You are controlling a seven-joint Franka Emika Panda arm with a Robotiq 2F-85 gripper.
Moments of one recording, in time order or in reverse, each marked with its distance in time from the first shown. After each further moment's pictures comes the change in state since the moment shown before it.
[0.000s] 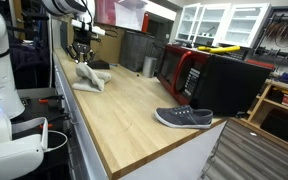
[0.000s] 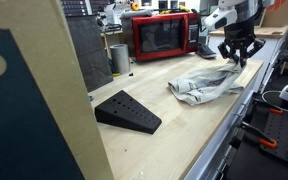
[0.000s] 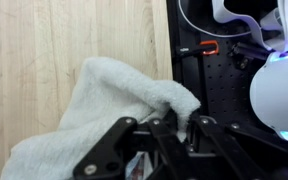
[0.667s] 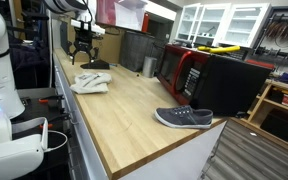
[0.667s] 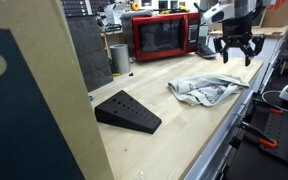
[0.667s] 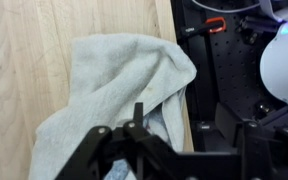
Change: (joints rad) arm -0.006 -0.021 -0.028 0.004 0.067 0.053 0.040
